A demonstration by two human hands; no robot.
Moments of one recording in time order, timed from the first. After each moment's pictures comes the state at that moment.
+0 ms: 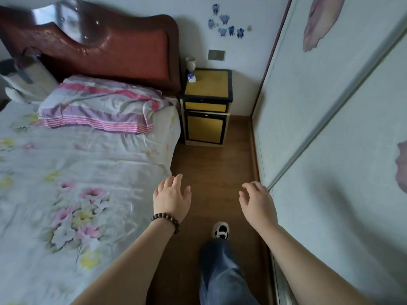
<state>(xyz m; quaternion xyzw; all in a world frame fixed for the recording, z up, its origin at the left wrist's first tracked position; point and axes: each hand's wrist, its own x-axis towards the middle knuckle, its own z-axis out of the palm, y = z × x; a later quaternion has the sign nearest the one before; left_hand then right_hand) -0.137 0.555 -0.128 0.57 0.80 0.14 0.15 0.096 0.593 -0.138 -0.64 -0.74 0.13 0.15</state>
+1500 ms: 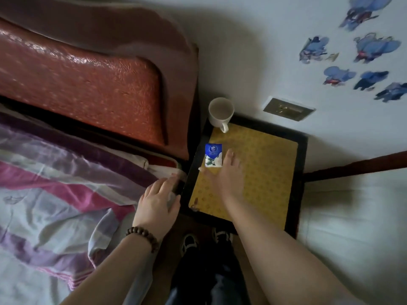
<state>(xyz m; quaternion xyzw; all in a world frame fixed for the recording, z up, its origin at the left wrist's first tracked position) -0.392 1.335 -0.247 0.49 0.82 0.15 0.27 -0.254 1.477 -0.307 -0.65 -0.72 0.27 0.01</state>
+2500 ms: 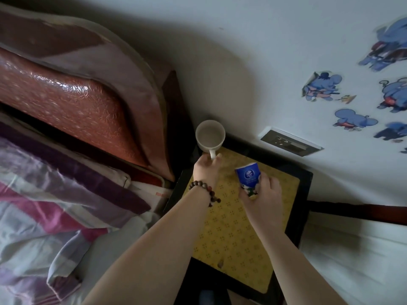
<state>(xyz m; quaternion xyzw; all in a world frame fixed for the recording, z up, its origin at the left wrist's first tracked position) -0.308 1.578 -0.320 0.05 0.78 0.43 0.45 -0.157 1.575 -0.304 -0.63 -0.73 0.27 0.09</state>
